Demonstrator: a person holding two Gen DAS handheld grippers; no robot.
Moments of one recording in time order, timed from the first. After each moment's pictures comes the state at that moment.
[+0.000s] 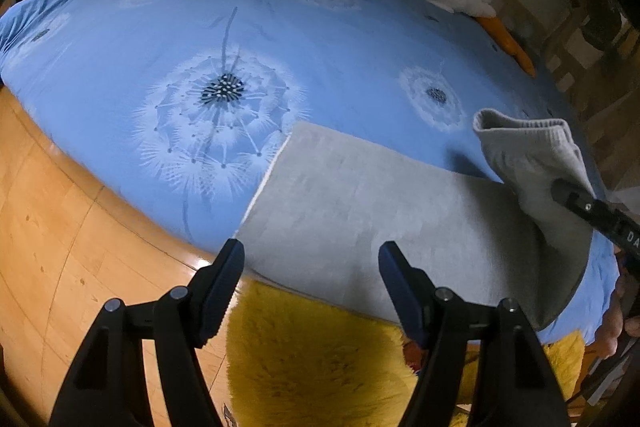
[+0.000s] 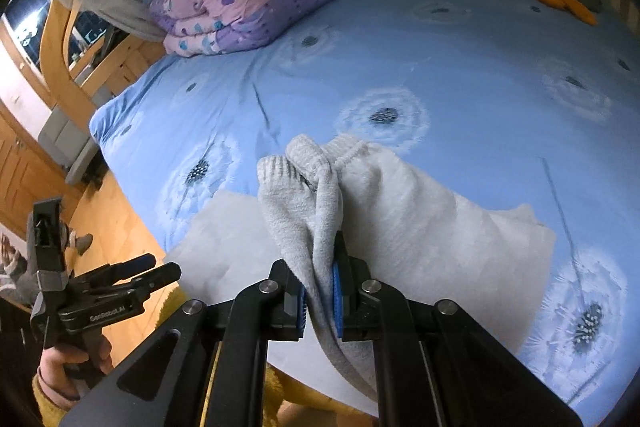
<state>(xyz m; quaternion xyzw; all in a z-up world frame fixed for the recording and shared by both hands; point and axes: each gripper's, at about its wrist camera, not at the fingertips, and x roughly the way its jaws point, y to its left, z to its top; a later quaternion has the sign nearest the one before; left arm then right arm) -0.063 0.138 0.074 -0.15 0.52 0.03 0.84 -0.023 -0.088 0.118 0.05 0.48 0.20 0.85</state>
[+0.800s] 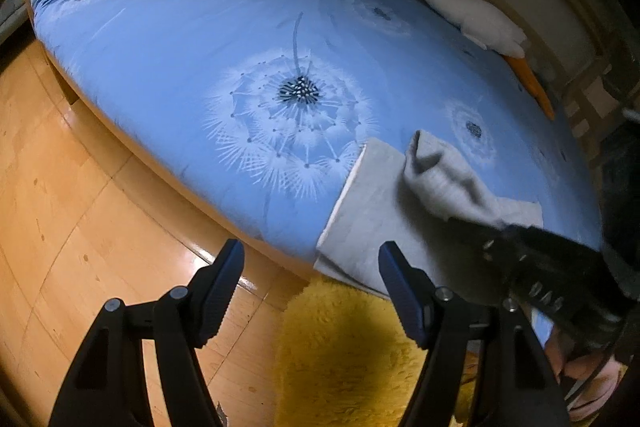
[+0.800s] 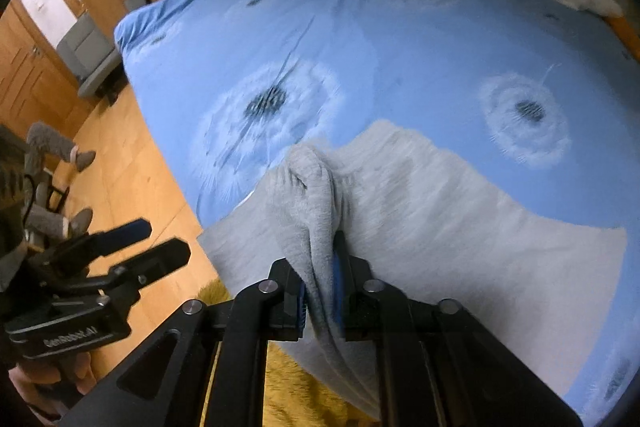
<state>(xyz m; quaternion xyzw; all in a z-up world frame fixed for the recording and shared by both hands) -0.088 0.195 0.067 -0.21 0.50 0.07 0.84 -0.017 0.056 0.052 -0.06 0.54 0.28 0.79</state>
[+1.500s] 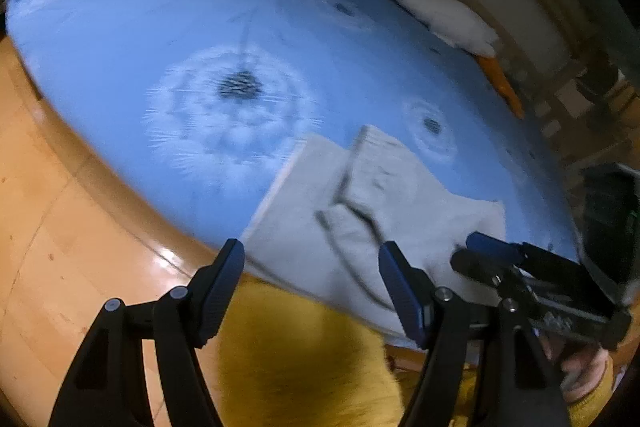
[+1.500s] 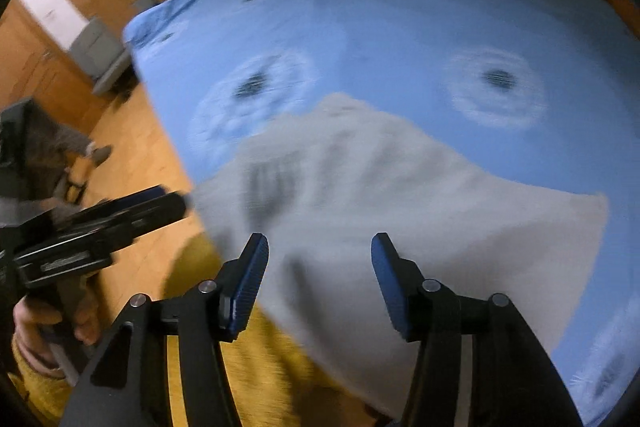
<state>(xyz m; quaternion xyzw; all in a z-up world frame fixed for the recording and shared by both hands) -0.072 0.161 0.073 -0.24 0.49 0.01 0.84 -0.015 -0.027 0.070 -0.04 0.55 0.27 0.79</state>
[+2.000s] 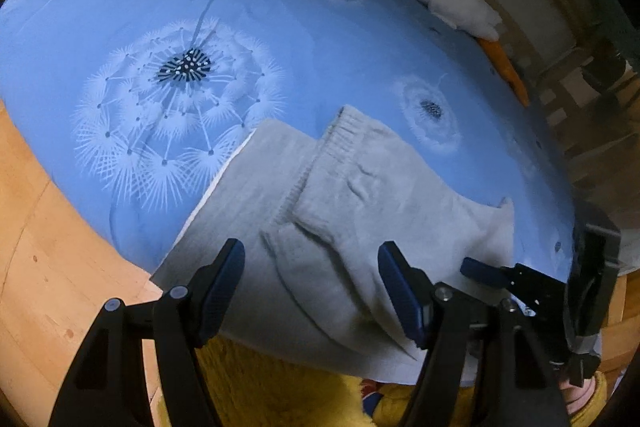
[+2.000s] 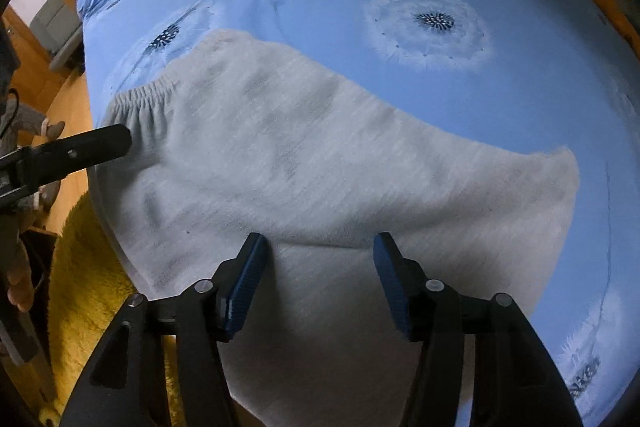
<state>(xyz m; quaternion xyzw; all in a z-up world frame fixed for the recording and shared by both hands) -0.030 0.127 0.042 -0.23 0.51 0.01 0.83 -0.001 -0.054 0.017 -0.10 0.58 0.24 0.78</state>
